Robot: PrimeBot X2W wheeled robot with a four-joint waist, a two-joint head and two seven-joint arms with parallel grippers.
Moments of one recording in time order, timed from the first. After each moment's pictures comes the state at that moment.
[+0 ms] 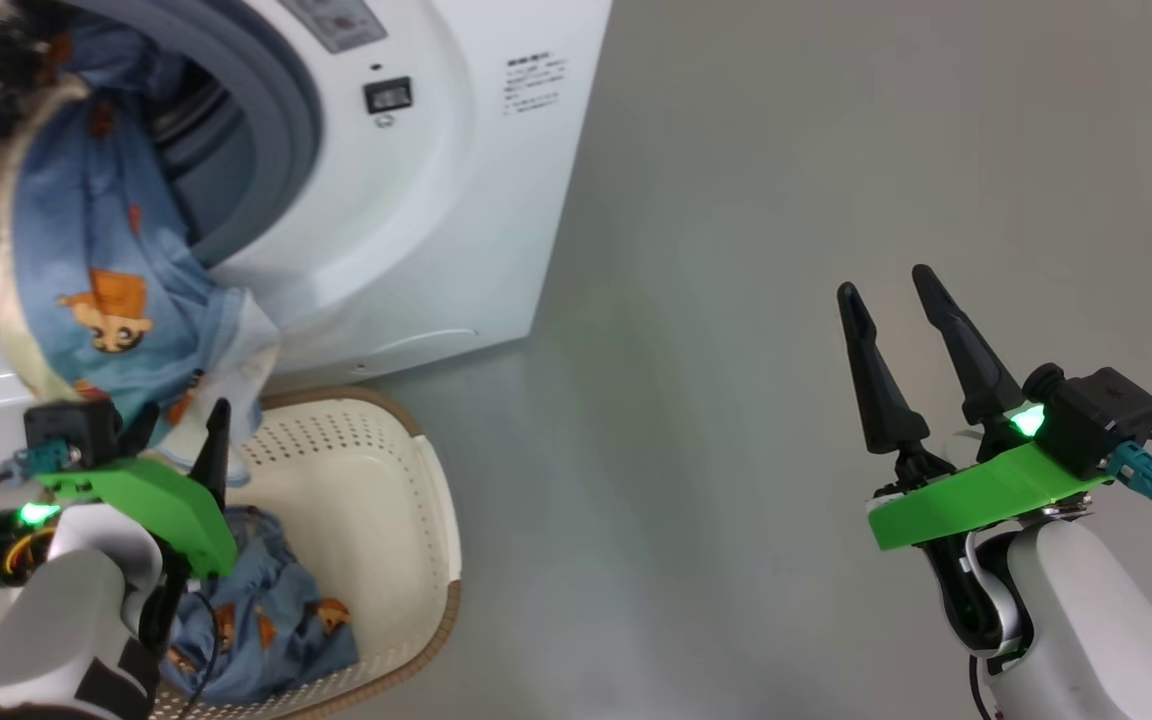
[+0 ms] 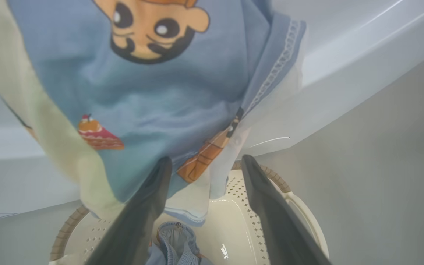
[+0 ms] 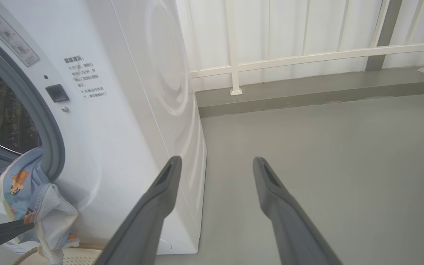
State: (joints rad) left arm -0.74 0.27 -0.30 1.14 -0.47 -0.13 -0.18; right arm -0.34 -0.14 0.21 0.21 0.41 0.13 -0.25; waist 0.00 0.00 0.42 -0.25
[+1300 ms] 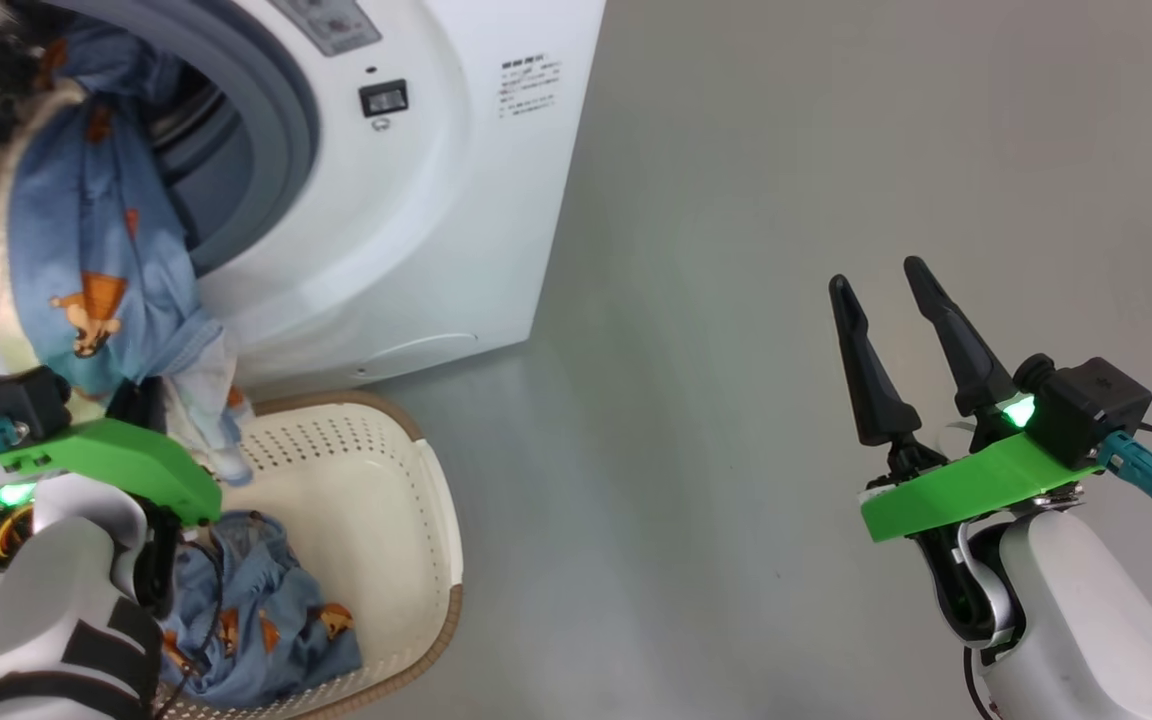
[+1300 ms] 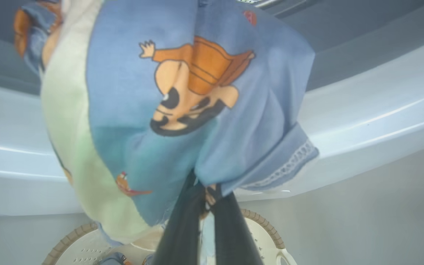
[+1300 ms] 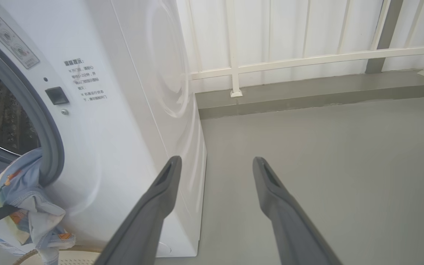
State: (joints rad) left arm -0.82 0.24 -0.24 1.20 -0.59 -0.13 -0.25; right arm -0.37 -0.13 0.21 0.23 0.40 0.13 -0.25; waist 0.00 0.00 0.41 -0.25
